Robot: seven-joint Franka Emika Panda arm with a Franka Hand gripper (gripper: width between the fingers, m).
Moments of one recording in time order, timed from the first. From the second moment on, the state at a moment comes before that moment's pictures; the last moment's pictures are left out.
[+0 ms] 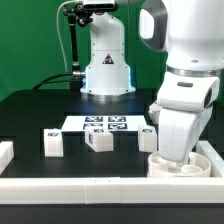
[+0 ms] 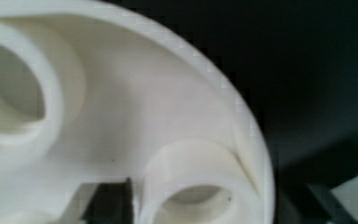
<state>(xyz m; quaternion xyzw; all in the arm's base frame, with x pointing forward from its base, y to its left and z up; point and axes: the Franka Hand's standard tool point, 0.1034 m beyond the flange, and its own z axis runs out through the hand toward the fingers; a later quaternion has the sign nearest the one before) 0.591 0.101 0.016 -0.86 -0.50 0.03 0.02</state>
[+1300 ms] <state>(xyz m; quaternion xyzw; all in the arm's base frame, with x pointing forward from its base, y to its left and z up) 0.558 0.044 0.068 -0.89 -0.46 0.02 0.01</state>
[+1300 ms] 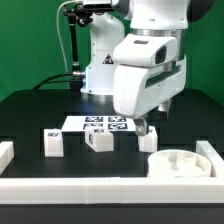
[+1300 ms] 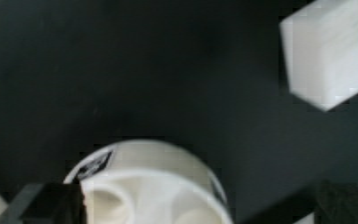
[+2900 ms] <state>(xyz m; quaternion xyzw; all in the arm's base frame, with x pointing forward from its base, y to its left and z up) 0.536 0.042 0.049 -0.99 0.10 0.03 0.03</state>
